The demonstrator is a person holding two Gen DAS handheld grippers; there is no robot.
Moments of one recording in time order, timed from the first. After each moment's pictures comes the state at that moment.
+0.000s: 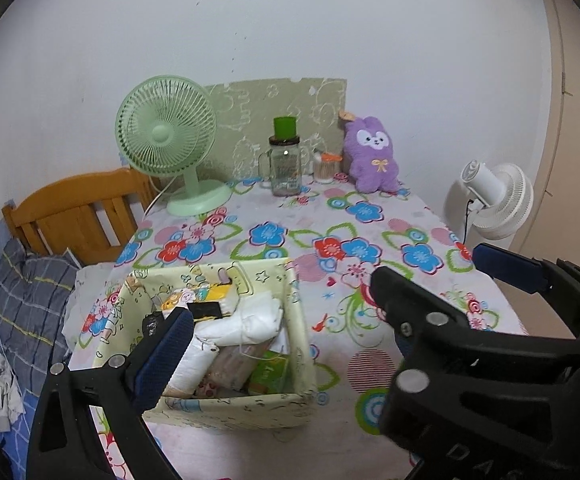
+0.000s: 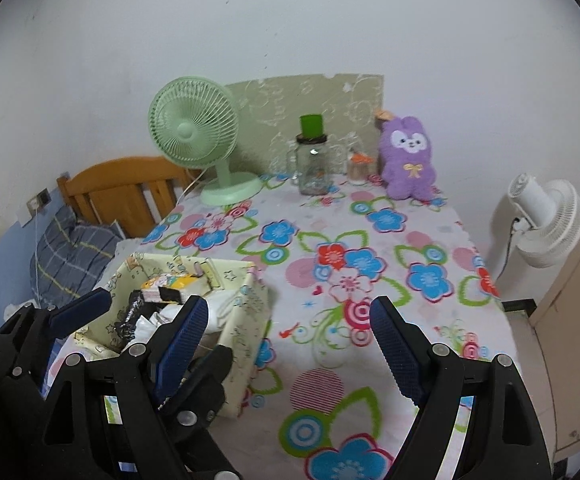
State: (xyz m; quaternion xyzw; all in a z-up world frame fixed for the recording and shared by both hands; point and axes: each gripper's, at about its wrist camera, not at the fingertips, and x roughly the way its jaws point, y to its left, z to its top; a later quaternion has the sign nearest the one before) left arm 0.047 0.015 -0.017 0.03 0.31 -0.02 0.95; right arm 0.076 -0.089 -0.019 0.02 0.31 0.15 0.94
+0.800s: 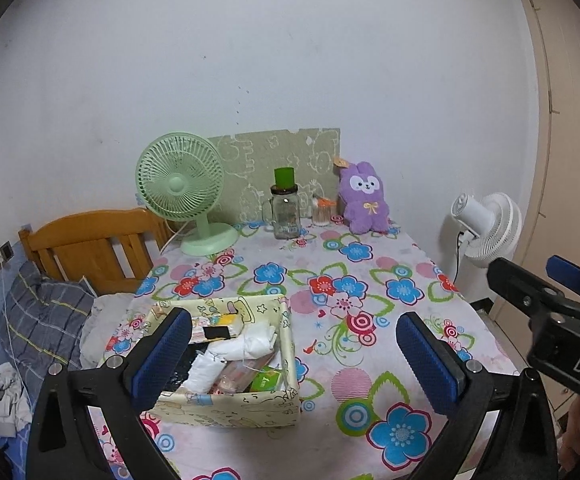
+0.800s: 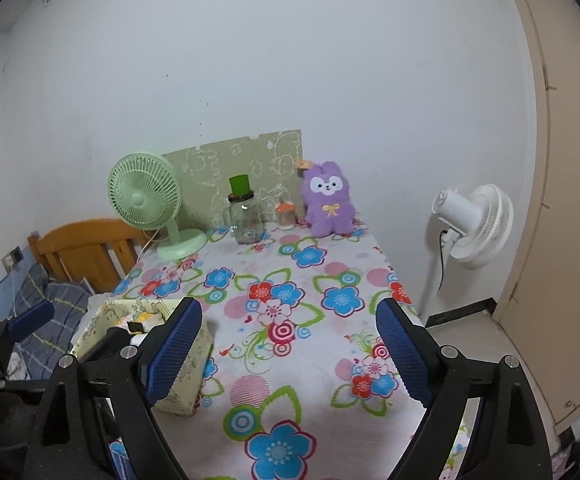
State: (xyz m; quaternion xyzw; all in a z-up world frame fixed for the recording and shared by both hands) left arm -0.009 0.002 0.027 0.03 0.25 0.00 0.97; right arm 0.004 -0.177 0.024 0.06 0.23 0.06 0.97
